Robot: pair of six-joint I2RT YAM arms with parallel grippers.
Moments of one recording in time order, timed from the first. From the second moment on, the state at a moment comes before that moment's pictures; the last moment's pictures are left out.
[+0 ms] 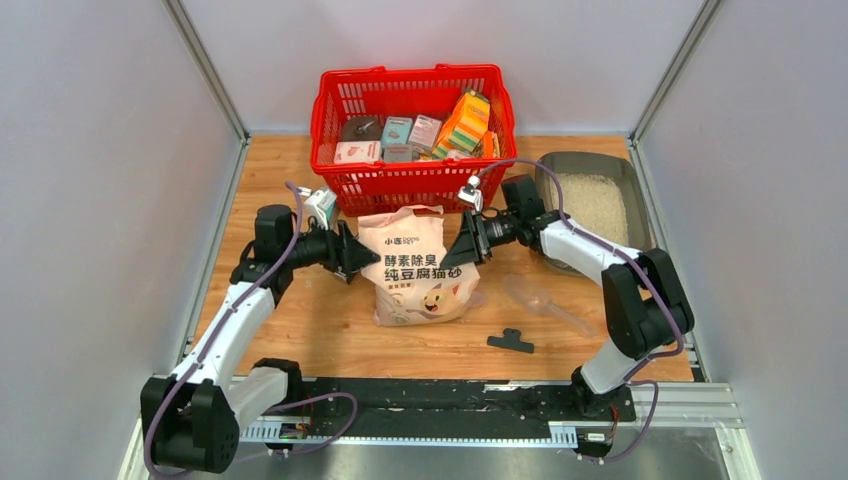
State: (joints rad) left arm -0.12 1.00 0.68 -0.21 0.82 -0.27; right arm 0.42 1.65 1.05 -0.17 -1.24 0.51
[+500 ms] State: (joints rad) left arm -0.18 1.20 0.59 0.22 0.91 -0.60; right arm 0.46 1.53 0.87 0.16 -1.09 0.67
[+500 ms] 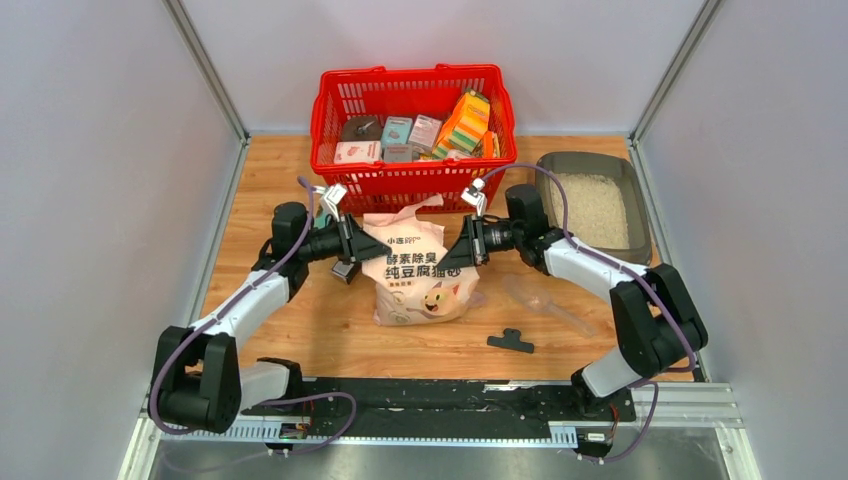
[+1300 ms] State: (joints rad) left arm -0.10 1.48 0.87 -0.23 1.19 -0.99; right arm 0.40 1.71 1.18 -0.39 -1.36 0.40
